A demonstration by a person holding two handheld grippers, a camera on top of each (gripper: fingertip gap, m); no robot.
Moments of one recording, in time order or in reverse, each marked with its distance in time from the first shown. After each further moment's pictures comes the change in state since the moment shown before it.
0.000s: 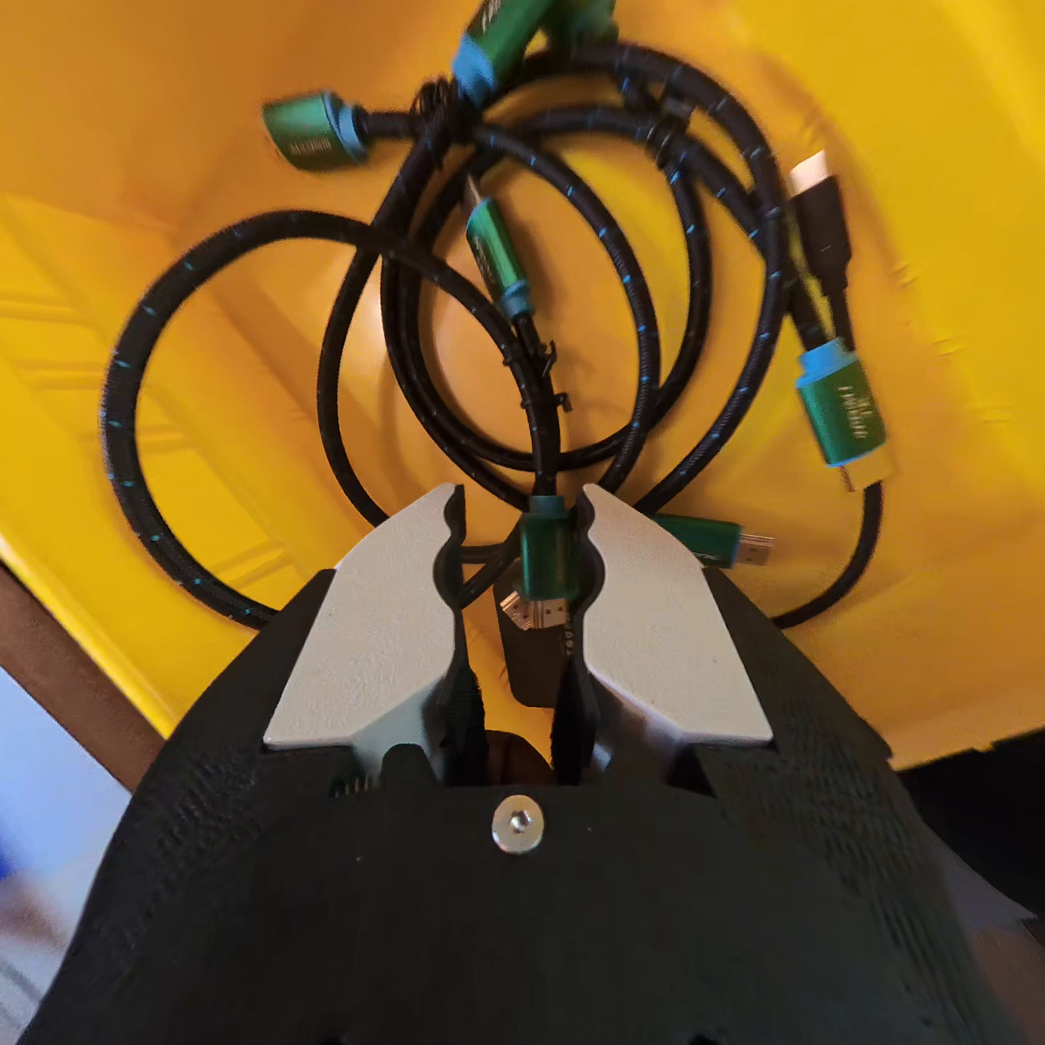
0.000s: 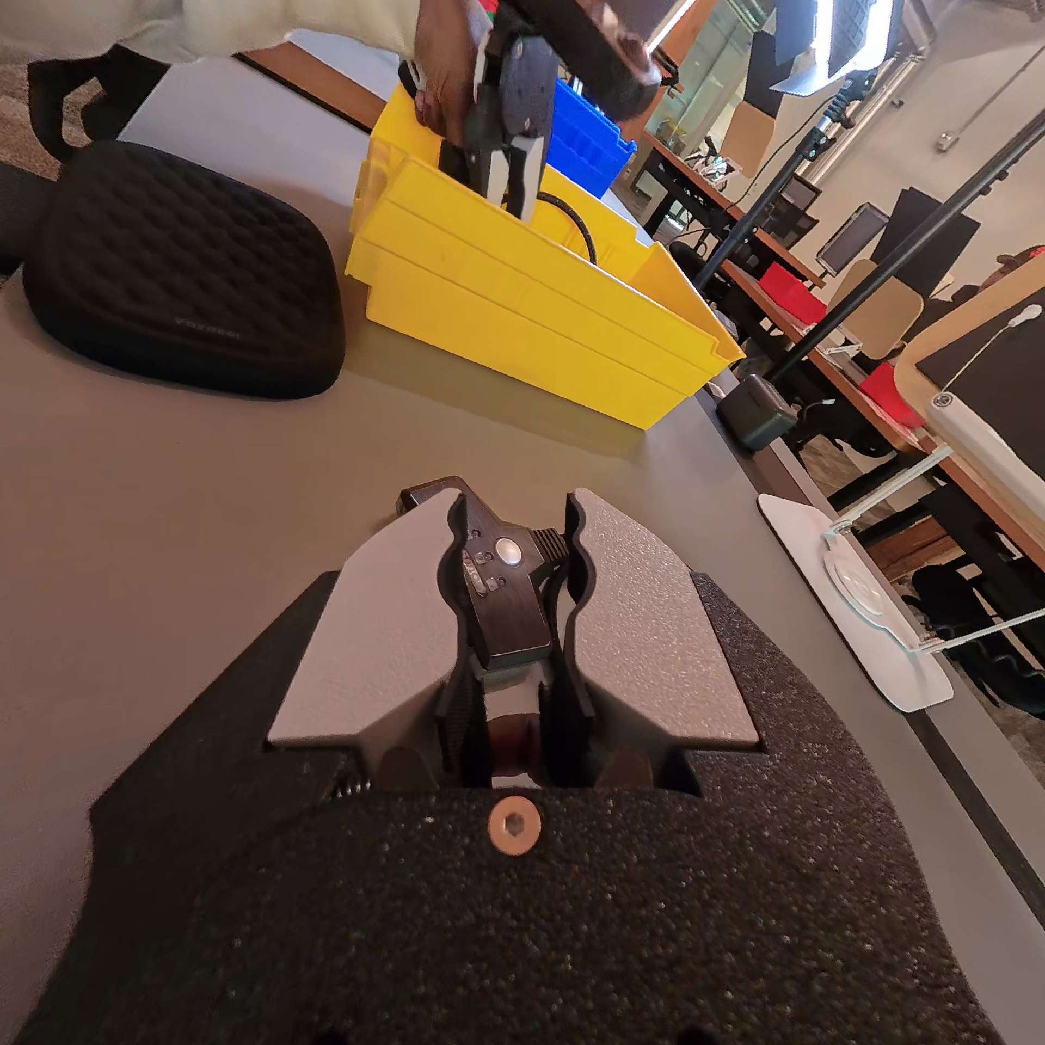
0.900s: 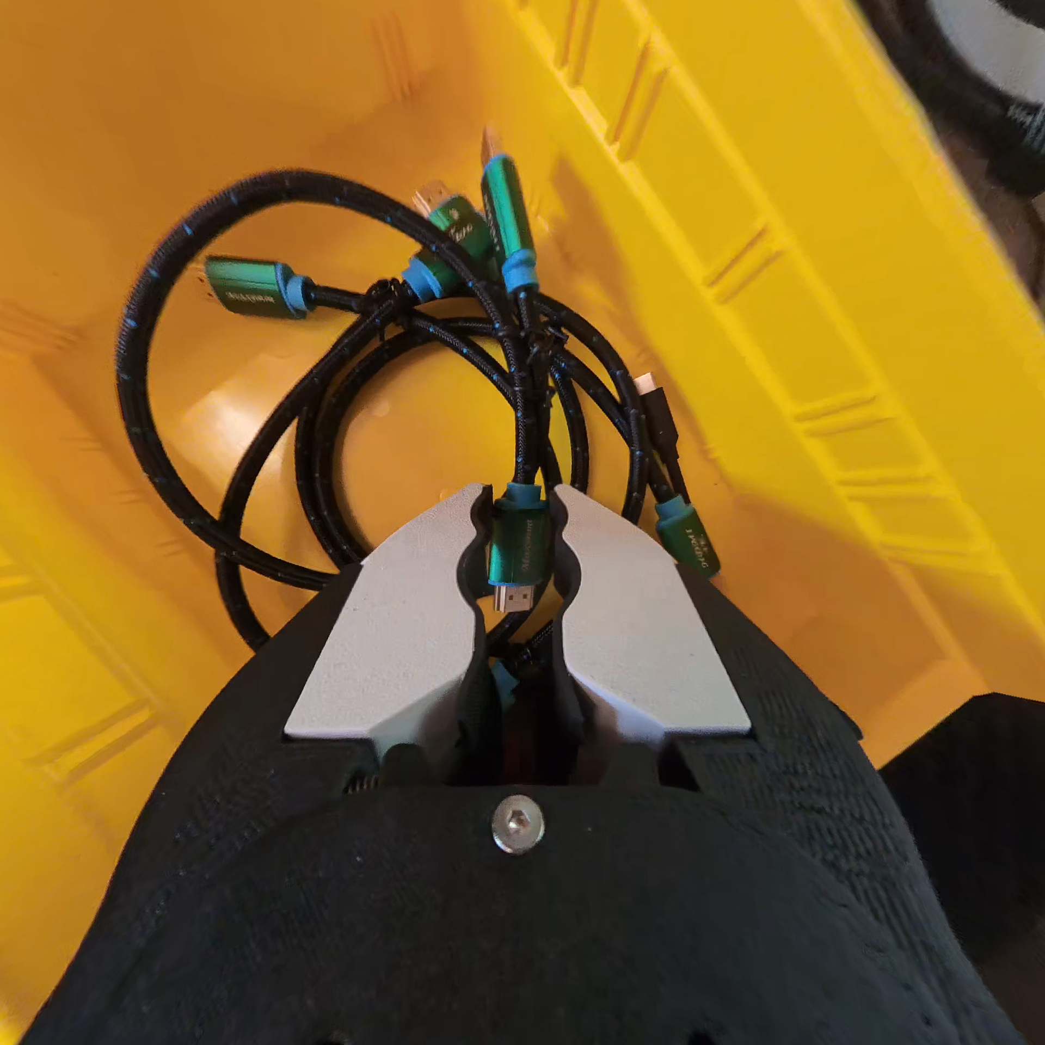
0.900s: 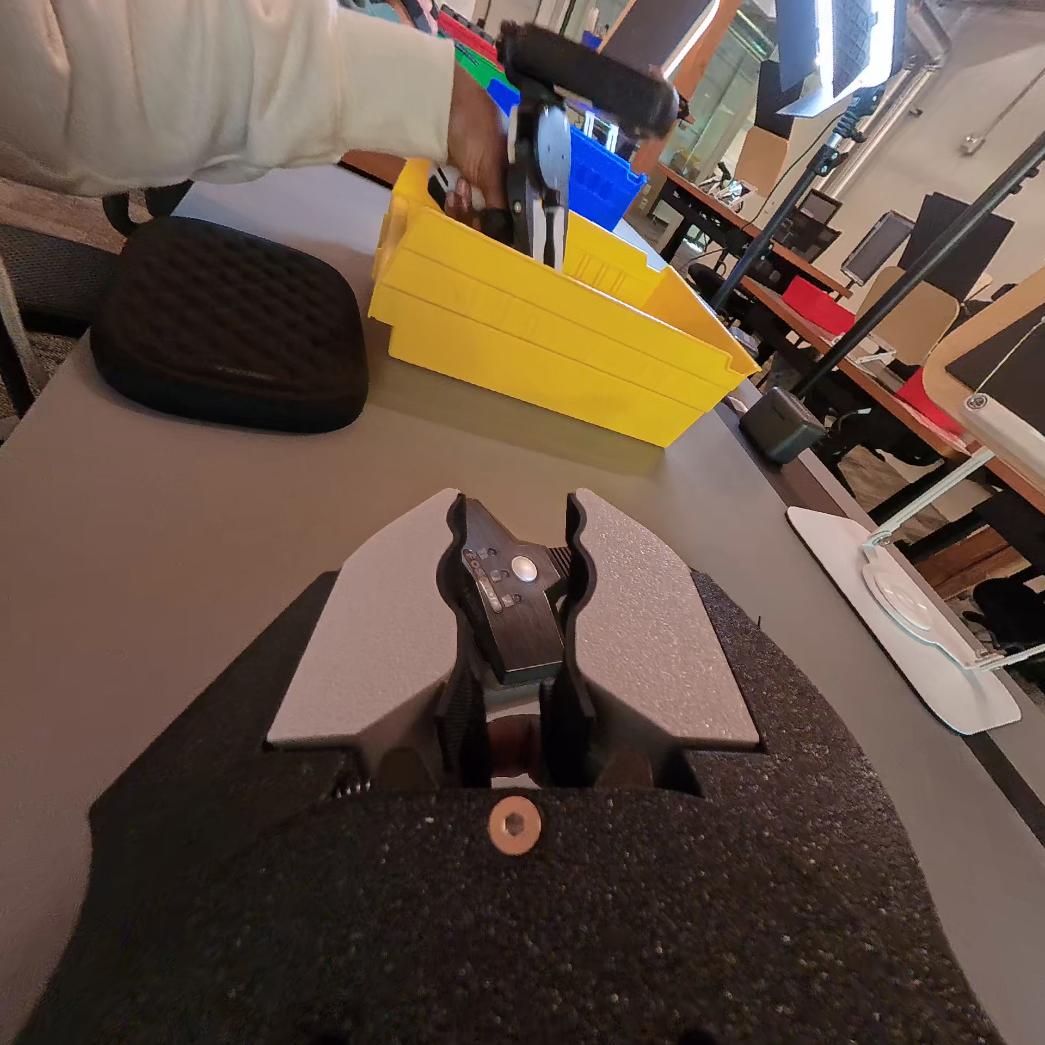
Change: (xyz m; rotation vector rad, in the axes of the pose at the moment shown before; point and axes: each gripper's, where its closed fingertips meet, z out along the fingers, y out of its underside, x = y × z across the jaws) left arm 0.027 -0.050 -0.007 0.286 0.266 -0.138; right arm -0.001 -0.007 -0.002 0.056 -0.040 0.067
